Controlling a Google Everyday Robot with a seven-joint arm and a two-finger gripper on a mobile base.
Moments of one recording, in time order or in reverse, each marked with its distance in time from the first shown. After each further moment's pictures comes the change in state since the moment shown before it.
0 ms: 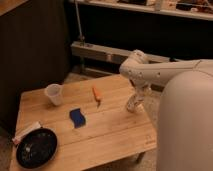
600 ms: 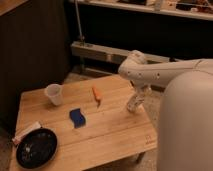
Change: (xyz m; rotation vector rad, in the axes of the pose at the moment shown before) arm -0.002 0.003 -0.006 0.007 0.025 -0.026
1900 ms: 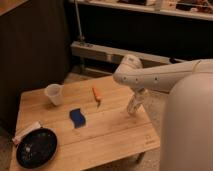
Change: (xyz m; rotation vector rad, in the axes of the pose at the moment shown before) arm -0.019 0.007 -0.016 0.051 0.025 -0.072
